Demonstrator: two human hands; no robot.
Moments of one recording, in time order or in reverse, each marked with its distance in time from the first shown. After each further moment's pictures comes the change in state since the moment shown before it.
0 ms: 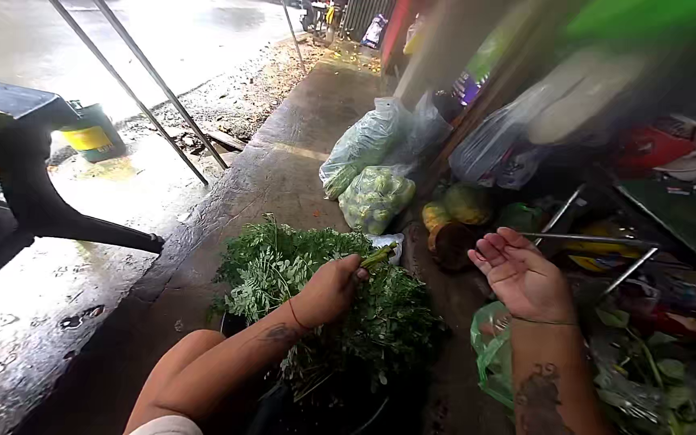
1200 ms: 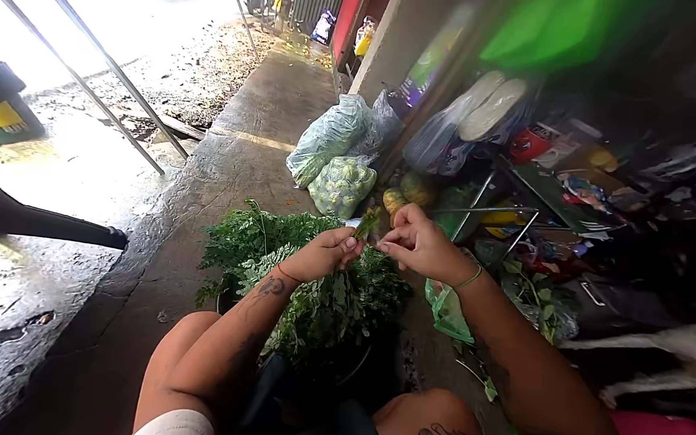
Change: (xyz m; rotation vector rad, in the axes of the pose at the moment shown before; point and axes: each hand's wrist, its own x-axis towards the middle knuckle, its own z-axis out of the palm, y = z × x) left_hand -0.038 0.016 -0.042 -0.710 -0.225 0.068; right_hand -0.113 -0.018 0.134 -1.180 -0.634 -0.147
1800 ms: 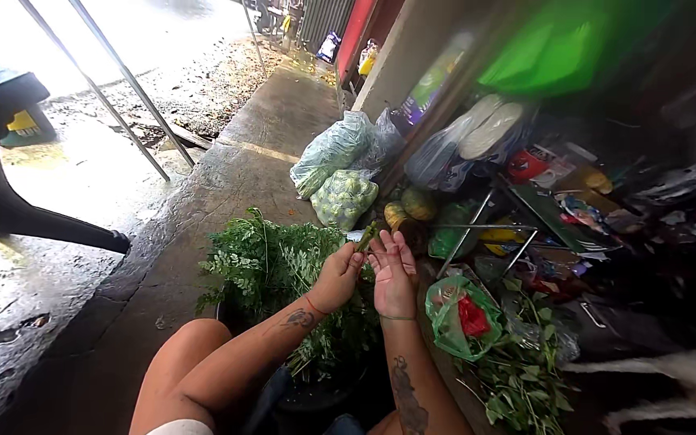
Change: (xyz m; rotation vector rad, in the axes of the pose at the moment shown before) left_hand 0.002 -0.029 0.041 0.273 0.410 0.108; right_hand 0.016 0.002 0.113 1.068 0.884 -0.003
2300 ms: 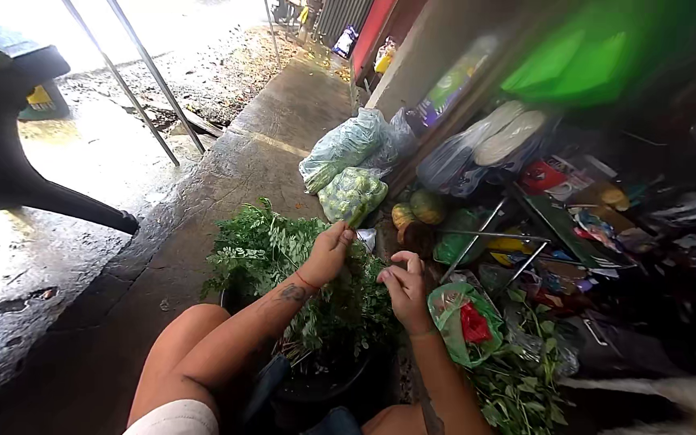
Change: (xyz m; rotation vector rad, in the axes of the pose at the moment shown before) left_hand 0.011 -0.007 -0.042 0.062 0.088 -0.051; right_hand 0.009 0.001 -0.059 -0.885 -0.505 -0.402
